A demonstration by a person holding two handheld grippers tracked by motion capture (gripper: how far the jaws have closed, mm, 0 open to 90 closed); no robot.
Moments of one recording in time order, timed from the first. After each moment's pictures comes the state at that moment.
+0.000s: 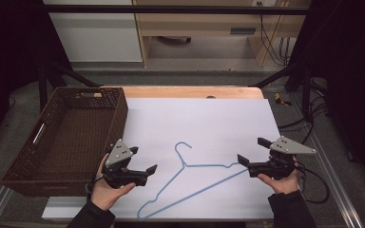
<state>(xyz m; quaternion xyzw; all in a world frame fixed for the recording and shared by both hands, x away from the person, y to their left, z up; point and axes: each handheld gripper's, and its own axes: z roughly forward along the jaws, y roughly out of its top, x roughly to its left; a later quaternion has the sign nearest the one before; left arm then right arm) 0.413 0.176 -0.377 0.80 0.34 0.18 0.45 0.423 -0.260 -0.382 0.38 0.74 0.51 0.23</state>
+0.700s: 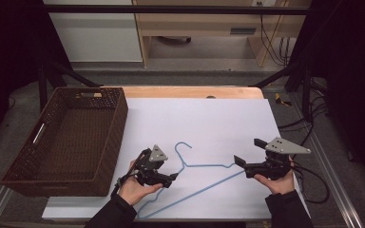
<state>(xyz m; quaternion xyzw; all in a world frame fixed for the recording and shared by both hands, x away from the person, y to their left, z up) 0.440 0.113 -0.425 0.87 0.32 0.12 0.35 0.424 -0.252 -0.385 0.37 0.74 0.51 0.22</state>
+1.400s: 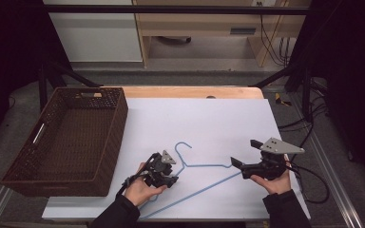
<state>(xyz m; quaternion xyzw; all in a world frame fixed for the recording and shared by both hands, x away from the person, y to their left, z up) 0.449 0.094 -0.454 0.90 0.32 0.08 0.28 0.427 -0.245 -0.391 0.37 0.76 0.49 0.22</state>
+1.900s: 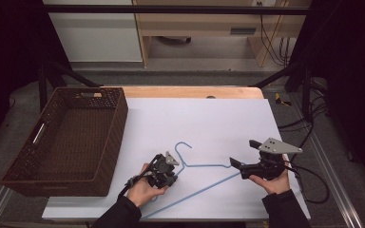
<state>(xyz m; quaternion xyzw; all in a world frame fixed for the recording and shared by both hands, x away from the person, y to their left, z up) 0.449 0.086 -0.459 0.91 0.32 0.09 0.26 0.428 -0.242 -0.393 0.37 0.76 0.49 0.22</state>
